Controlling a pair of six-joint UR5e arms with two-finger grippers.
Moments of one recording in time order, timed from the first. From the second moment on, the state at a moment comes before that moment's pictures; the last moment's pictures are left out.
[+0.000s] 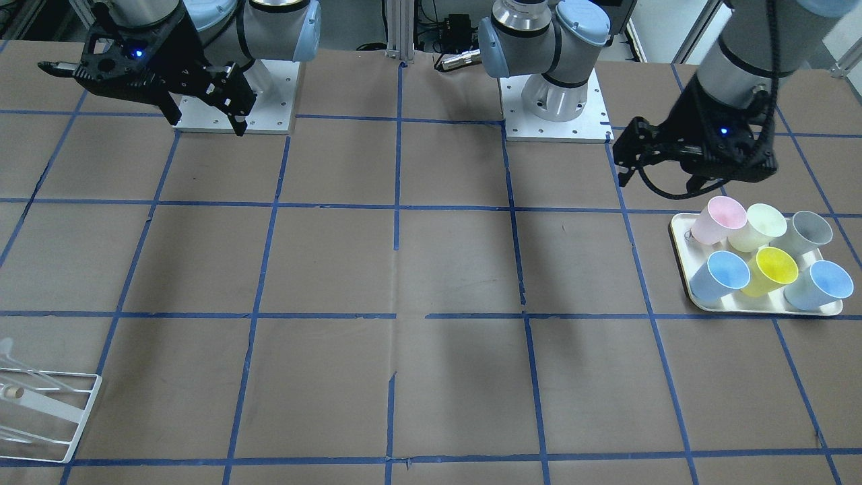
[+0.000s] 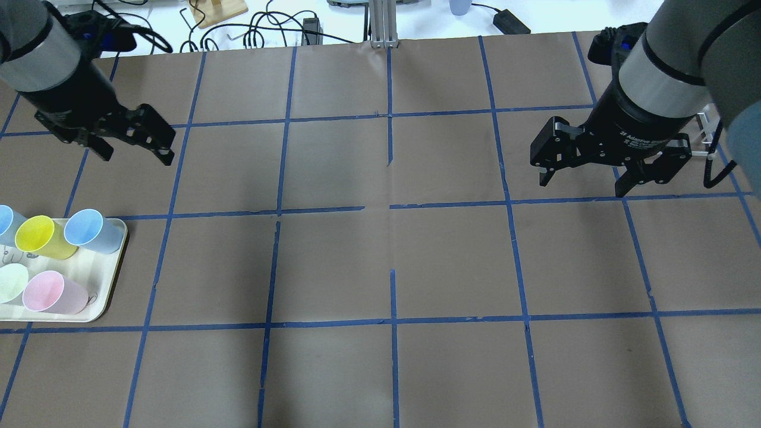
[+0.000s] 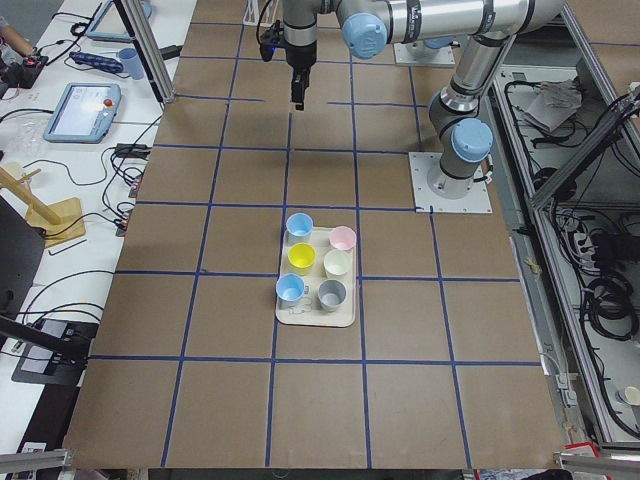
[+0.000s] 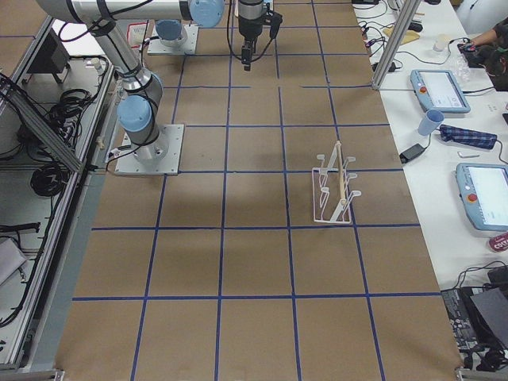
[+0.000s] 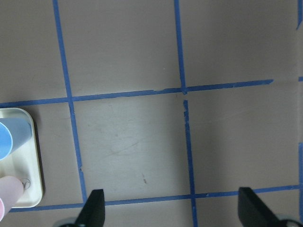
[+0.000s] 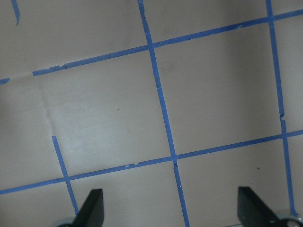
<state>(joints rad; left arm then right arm) -1.28 -1.54 -1.65 -1.55 1.58 0.47 1.54 -1.75 1.73 -1.54 -1.52 0.18</state>
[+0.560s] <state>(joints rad) -0.88 -1.59 -1.76 -1.39 1.58 1.09 1.47 -1.68 1.73 -1.62 -1.16 0.17</state>
